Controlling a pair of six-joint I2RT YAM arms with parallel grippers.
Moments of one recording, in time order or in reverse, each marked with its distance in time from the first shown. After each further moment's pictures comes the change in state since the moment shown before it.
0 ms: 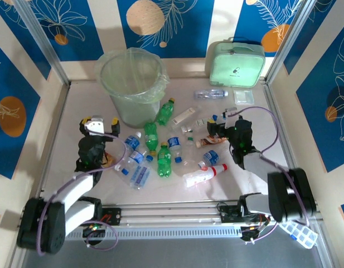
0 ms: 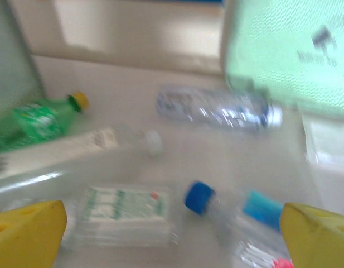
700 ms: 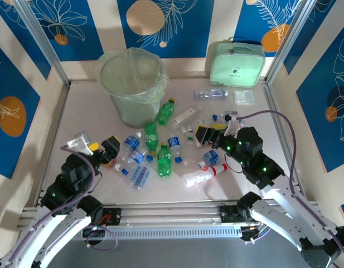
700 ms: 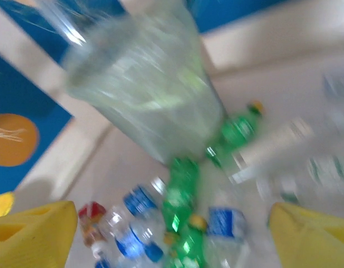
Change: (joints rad) left arm -0.352 -0.597 0.331 -1.343 -0.160 -0.839; right arm 0.382 -0.483 0.283 -0.826 0.039 0.665
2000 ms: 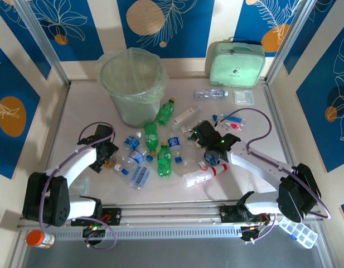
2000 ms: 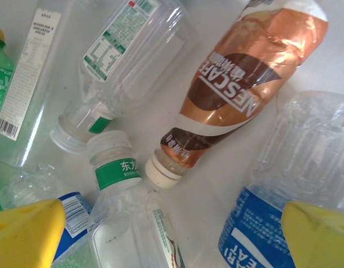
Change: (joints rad) left arm 0.383 0.933 0.080 -0.089 0.132 -0.379; right arm 0.097 0.564 0.133 -0.295 0.460 0.576
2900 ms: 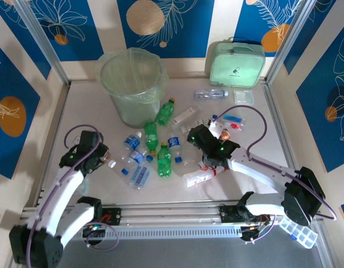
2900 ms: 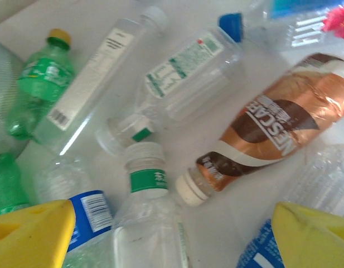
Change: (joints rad) left arm 0.012 -0.473 -0.011 -0.121 -0.006 0.047; right arm 0.093 -0.073 -0.062 0.171 0.121 -0.227
